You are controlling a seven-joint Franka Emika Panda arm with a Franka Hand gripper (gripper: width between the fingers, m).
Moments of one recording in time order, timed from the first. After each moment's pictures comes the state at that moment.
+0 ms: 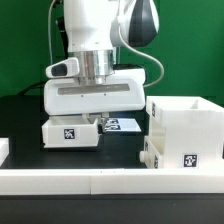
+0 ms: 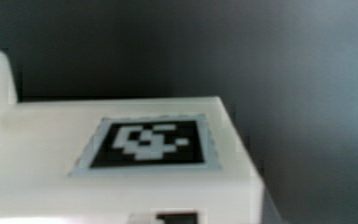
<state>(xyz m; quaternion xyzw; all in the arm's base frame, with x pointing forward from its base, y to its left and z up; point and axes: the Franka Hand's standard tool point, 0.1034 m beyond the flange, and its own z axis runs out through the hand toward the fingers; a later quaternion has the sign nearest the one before) 0.459 -0.031 0.027 -1.00 0.07 -0.02 0.05</state>
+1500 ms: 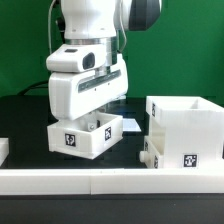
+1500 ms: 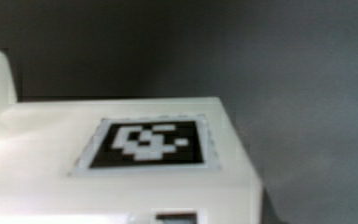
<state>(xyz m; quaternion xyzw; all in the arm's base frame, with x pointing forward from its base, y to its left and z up) 0.513 -0.041 0.049 -0.88 -0.46 0.00 0.05</state>
